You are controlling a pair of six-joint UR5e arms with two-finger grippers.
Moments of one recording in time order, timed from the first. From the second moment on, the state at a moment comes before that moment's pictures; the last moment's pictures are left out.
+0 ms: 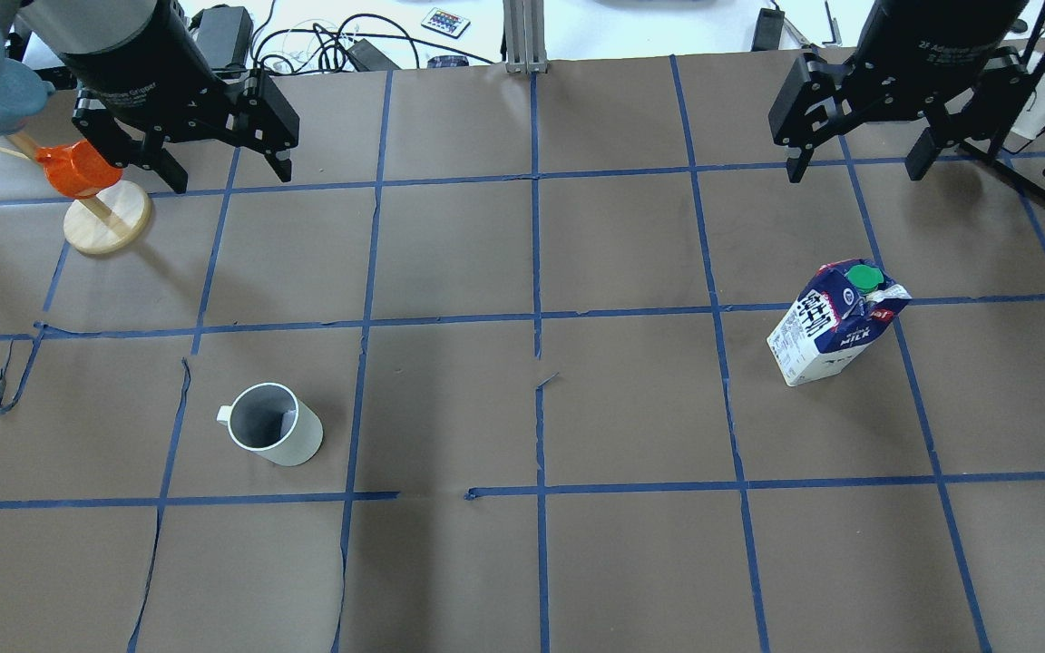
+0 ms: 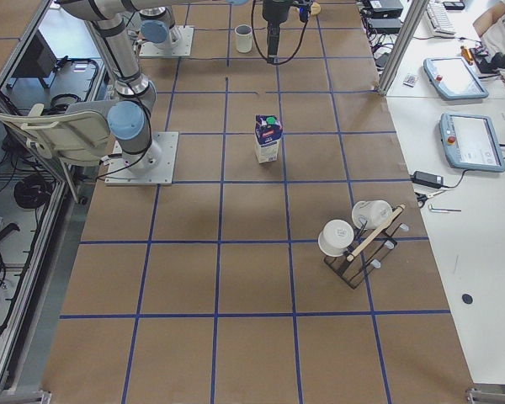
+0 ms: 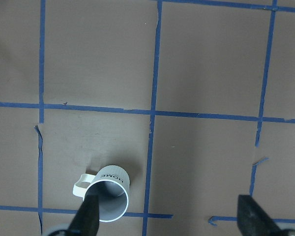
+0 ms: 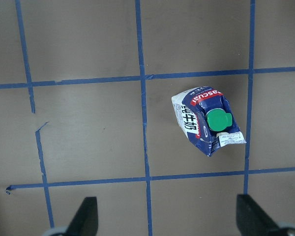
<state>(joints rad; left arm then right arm) -1.55 -1.61 -1.46 -1.61 1.57 -0.06 1.54 -1.56 1.40 -1.37 -1.59 0.02</state>
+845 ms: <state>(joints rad) -1.50 -1.64 -1.76 -1.44 1.59 0.02 1.54 -1.56 1.40 -1.37 -1.59 0.02</state>
